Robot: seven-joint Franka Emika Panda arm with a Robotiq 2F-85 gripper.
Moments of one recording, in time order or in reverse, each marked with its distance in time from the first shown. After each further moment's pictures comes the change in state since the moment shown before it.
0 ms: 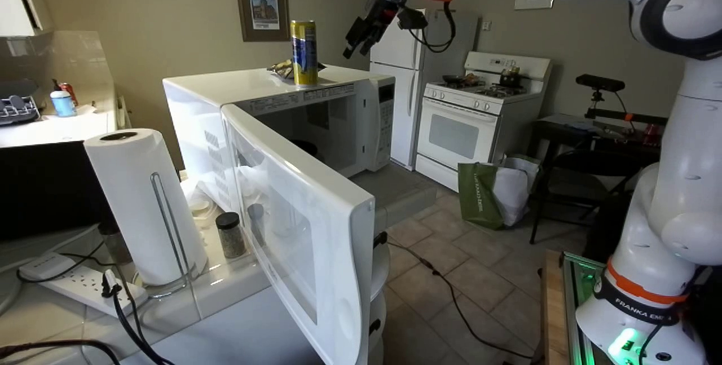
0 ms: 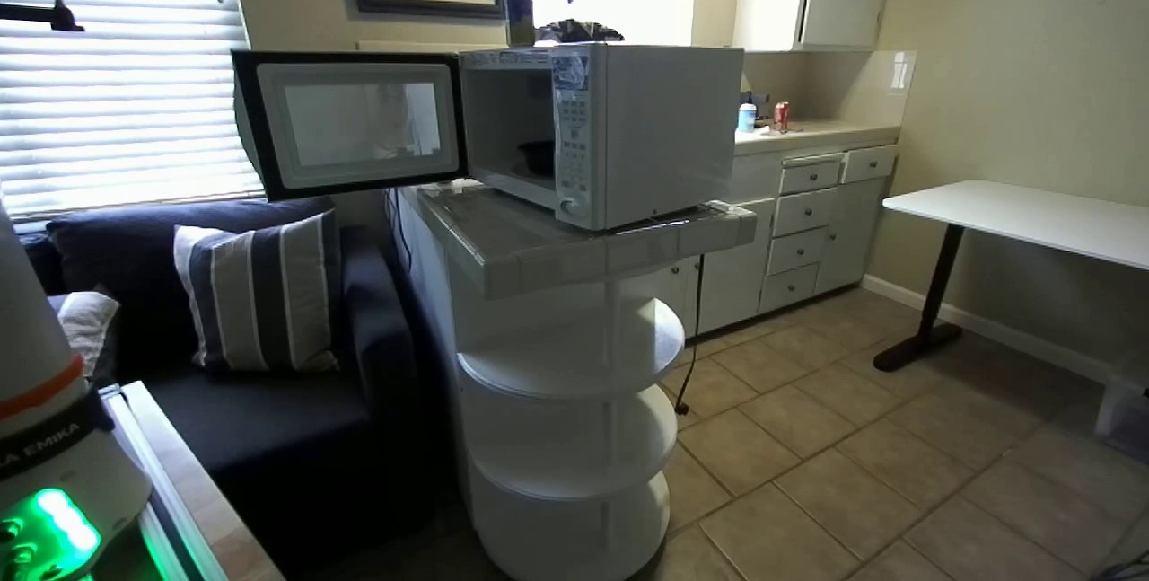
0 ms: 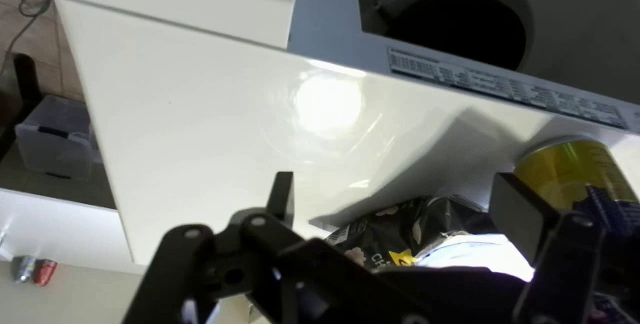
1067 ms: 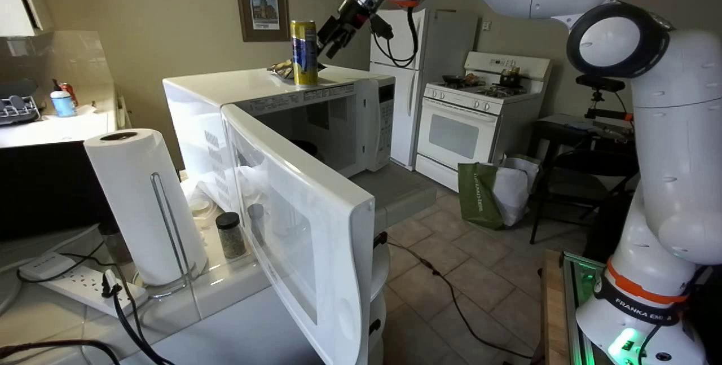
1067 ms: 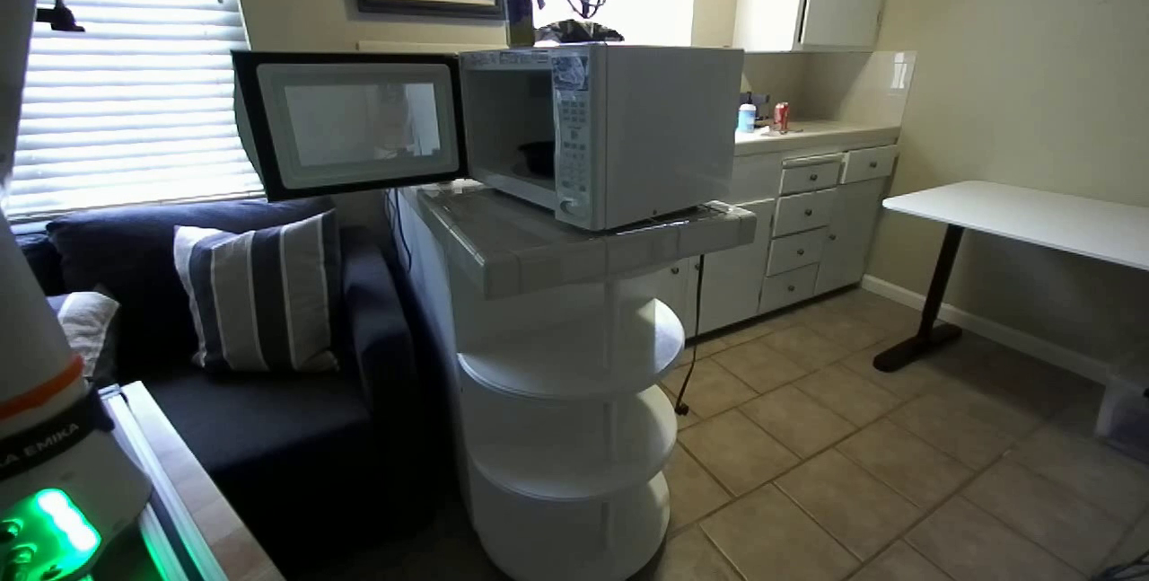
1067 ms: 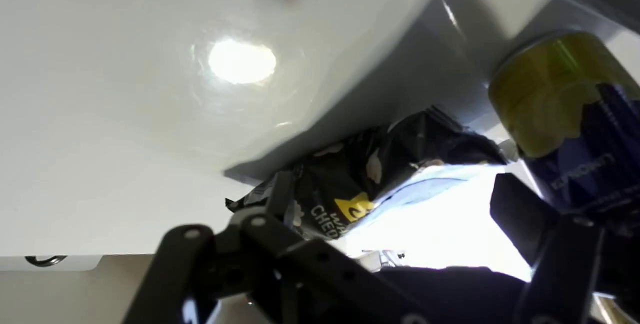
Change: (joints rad) arm -0.031 0.268 0.019 0.330 0.287 -0.050 -0.190
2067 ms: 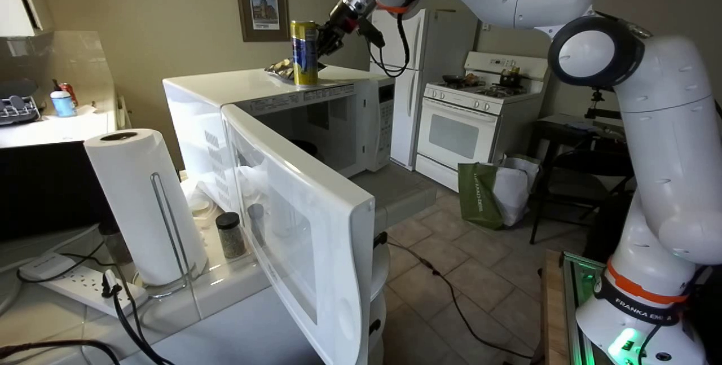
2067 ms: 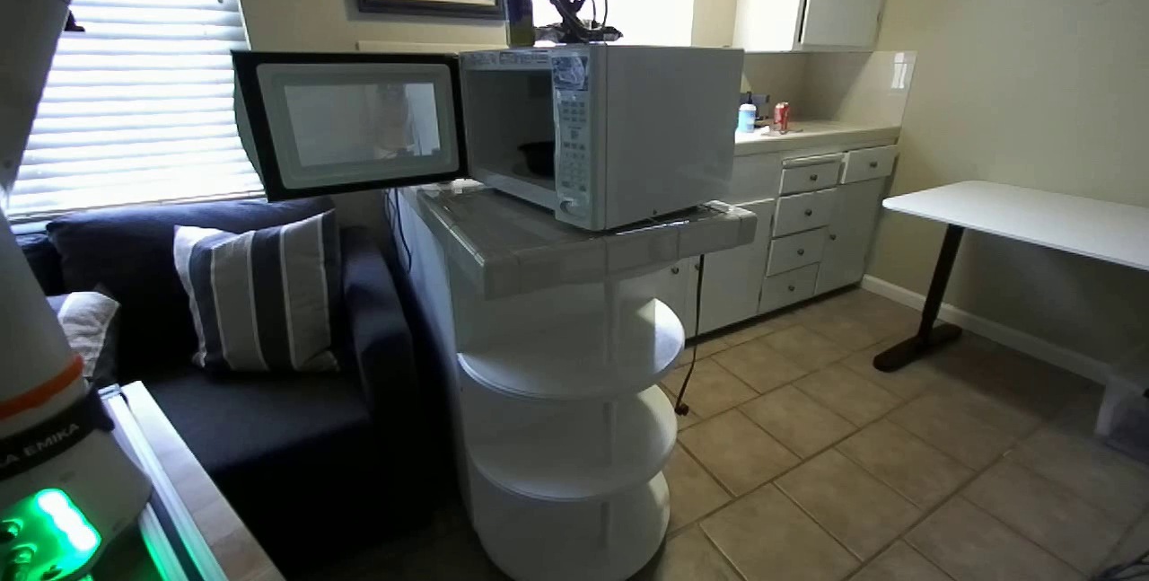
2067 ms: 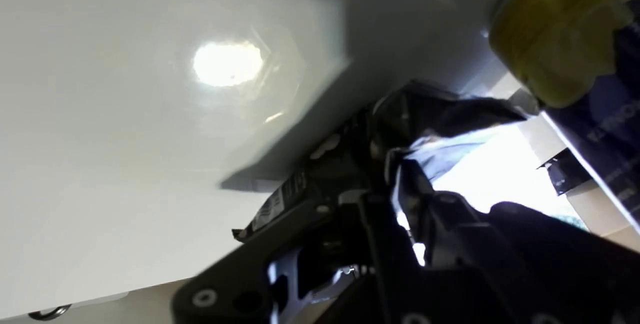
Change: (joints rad) arm 0.001 0.090 0.002 0.098 0.061 0.012 0.161
